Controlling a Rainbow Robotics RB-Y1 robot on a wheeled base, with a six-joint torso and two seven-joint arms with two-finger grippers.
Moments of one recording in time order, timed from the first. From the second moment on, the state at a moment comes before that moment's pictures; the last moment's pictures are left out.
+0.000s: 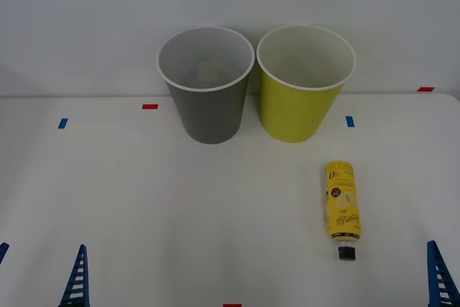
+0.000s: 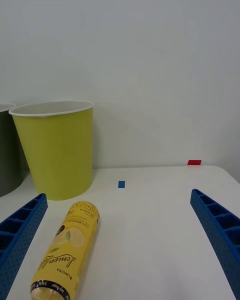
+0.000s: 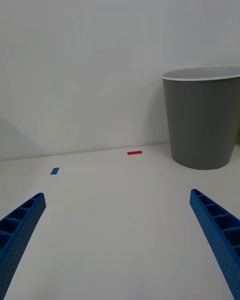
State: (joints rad) right arm 1.08 -0.27 -0.01 -2.12 0.02 -0.75 1.21; left arm 1.09 0.46 -0.26 -2.20 0.43 -0.66 -1.86
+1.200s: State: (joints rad) right arm 1.08 -0.27 -0.01 -2.12 0.02 -0.75 1.21; left arm 1.09 0.46 -0.26 -2.20 0.43 -0.66 -1.86
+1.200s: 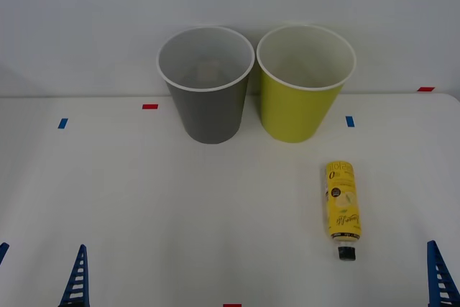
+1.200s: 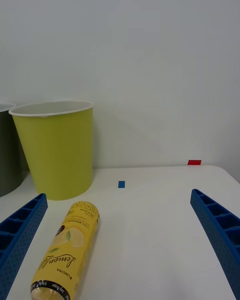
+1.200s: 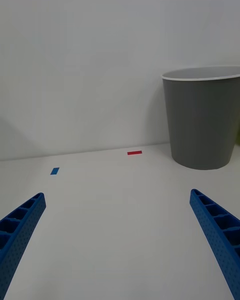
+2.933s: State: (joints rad) right arm 1.01 -0.35 0.10 -2.38 -0.05 -0.09 1.22; left arm 1.09 0.46 -0.26 -2.20 0.43 -0.66 -1.86
